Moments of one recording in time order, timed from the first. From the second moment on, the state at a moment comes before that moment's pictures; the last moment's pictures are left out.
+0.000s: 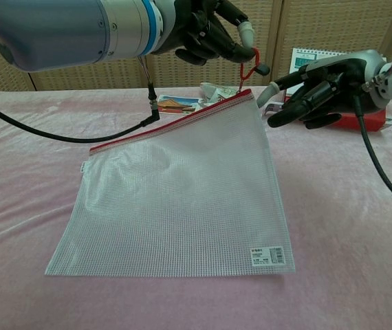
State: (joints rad) left arm -1.14 -1.54 -0.45 -1.69 0.61 0.89 0.10; right arm 0.78 -1.22 0.37 -1.68 -0.92 0.49 0.57
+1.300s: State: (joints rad) left arm -1.14 -1.52 -0.45 -1.71 0.60 0.86 0.03; right arm 0.83 -1.31 0.38 -1.66 -0.76 0.52 0.53
